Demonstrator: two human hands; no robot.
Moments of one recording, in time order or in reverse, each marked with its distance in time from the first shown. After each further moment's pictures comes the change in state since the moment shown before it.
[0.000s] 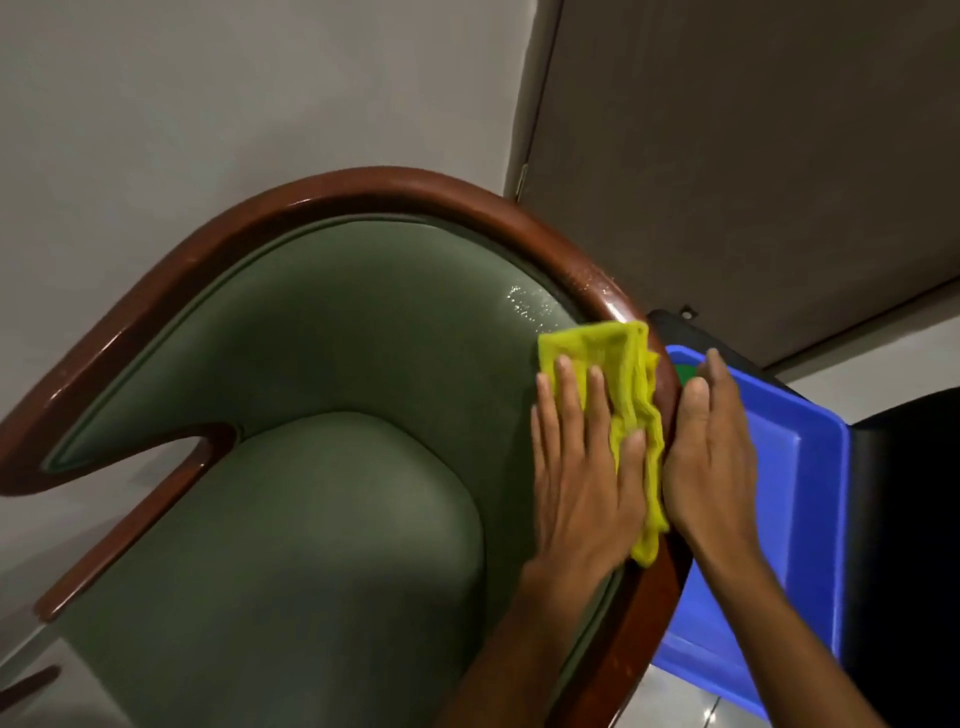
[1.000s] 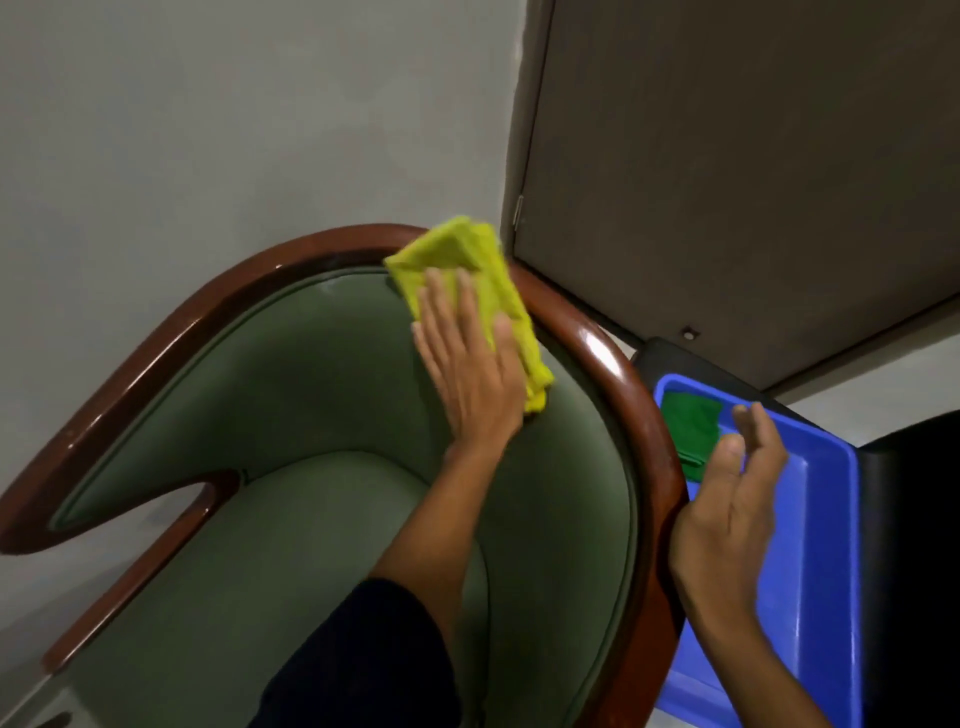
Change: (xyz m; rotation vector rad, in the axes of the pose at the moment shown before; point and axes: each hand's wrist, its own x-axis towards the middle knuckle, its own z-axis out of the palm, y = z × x) left_hand 0.136 -0.041 -0.051 0.154 0.423 -0.085; right_hand 0.003 0.008 0.003 0.229 0.282 -0.016
